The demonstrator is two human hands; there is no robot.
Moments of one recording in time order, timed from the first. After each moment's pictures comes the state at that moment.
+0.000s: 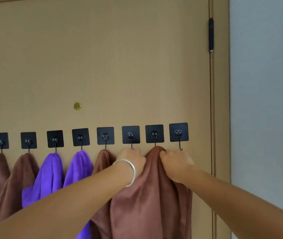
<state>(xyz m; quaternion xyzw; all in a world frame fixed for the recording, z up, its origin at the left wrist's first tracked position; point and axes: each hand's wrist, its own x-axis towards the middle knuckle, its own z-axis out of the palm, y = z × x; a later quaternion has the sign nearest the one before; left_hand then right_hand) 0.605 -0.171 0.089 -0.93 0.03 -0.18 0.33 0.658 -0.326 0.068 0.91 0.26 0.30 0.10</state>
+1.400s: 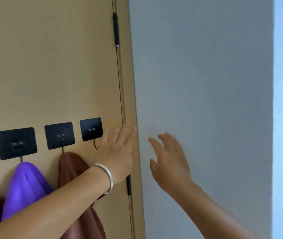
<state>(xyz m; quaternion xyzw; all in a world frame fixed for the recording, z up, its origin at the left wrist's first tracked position) 0.626 -0.303 0.076 -0.85 0.35 -0.40 0.04 0.542 -0.446 0.035 0.89 -0.07 0.46 -0.04</state>
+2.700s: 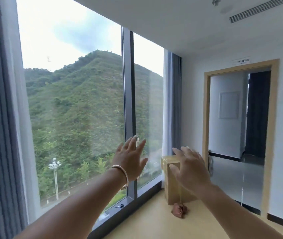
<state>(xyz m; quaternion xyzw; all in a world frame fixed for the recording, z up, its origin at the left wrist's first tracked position) -0.082 -0.472 0.029 -0.28 0.90 -0.16 -0.28 -0.245 -0.321 0.001 0.48 -0.79 0.26 0.27</state>
